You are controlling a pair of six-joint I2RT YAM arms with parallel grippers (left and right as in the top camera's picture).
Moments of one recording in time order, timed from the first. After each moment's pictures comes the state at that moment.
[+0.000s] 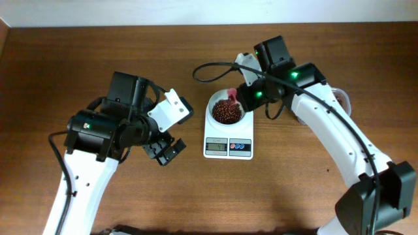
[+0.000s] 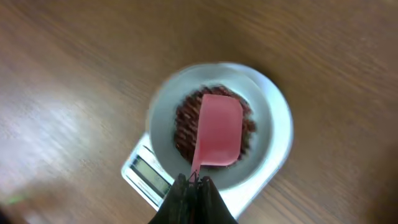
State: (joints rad) left arm -0.25 1.28 1.42 -1.29 0.28 0.61; right arm 0.39 1.76 1.57 -0.92 -0.28 -0.08
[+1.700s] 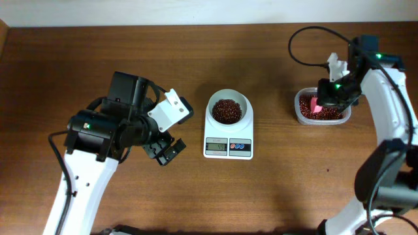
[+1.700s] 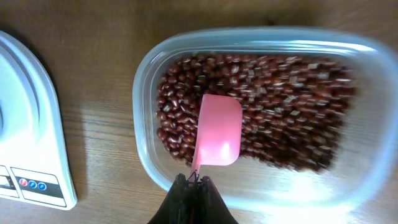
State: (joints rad) left arm -0.25 1.28 1.42 -1.29 0.28 0.61; right arm -0.15 1.90 1.60 -1.14 -0.21 -0.11
